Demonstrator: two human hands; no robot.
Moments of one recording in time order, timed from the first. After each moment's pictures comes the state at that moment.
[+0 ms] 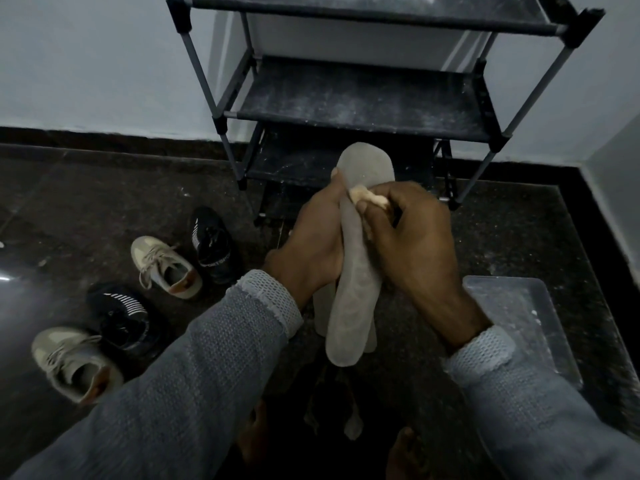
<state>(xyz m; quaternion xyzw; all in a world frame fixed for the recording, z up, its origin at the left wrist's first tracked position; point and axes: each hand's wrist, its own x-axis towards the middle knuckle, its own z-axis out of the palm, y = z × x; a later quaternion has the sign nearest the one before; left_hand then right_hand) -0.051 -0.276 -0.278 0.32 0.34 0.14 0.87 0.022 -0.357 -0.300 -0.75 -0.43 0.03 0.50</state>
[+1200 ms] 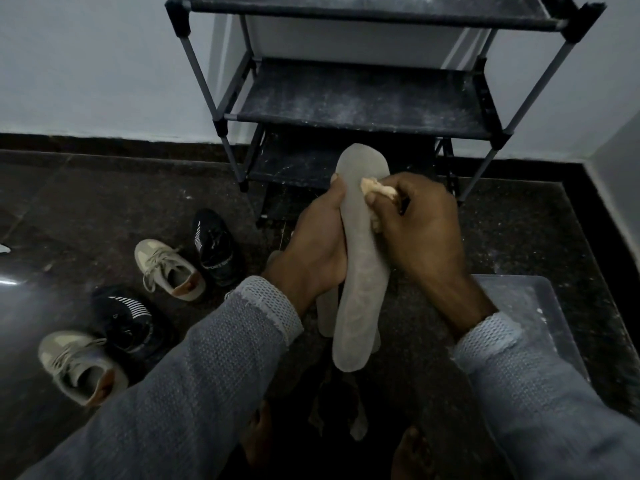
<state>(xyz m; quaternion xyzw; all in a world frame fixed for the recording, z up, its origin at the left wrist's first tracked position) -0.054 -0.279 -0.284 0.34 0.33 0.15 0.86 0.040 -0.352 -0.304 -0.77 -0.40 0.04 0.49</state>
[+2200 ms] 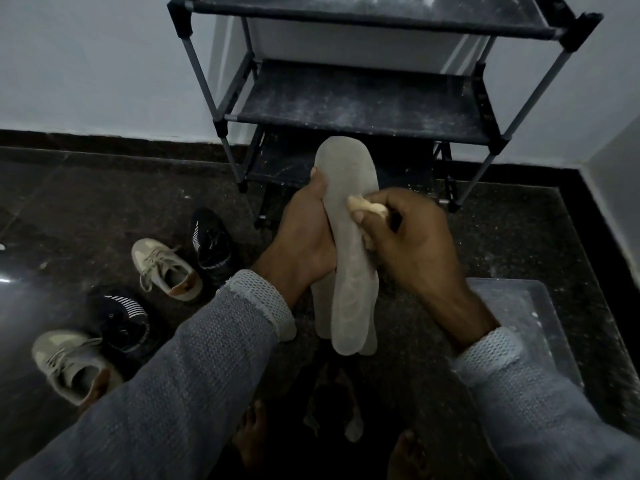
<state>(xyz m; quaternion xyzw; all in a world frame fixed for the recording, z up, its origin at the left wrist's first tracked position) -0.056 -0.263 -0.281 0.30 0.35 0.16 0.88 0.032 -0.358 -0.306 -0.74 -0.46 0.09 0.49</state>
